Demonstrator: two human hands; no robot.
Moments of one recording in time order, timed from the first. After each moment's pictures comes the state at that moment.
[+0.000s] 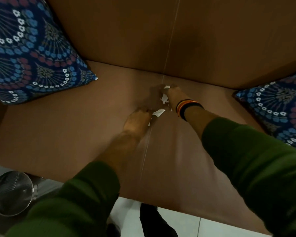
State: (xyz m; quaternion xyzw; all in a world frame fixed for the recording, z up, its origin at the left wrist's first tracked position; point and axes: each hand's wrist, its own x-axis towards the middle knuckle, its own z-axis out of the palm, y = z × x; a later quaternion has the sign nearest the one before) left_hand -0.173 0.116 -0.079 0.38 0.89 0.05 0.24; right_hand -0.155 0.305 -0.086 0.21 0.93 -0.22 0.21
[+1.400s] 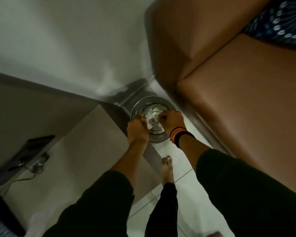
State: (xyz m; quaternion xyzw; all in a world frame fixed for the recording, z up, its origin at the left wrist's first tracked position) left_hand -0.199 -0.563 -0.175 -0.31 0.88 0.28 0.23; right_hand -0.244 -0.437 -0.160 0.07 0.88 -0.32 0.35
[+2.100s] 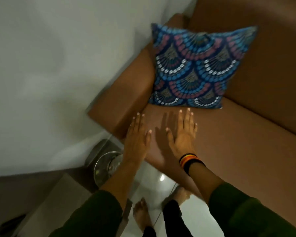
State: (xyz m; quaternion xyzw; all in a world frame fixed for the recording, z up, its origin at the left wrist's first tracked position) left_hand -0.300 -0.382 0.003 0.10 0.95 0.30 0.07; right_hand -0.269 -0.208 0.026 0.16 0.96 -0.24 0.00
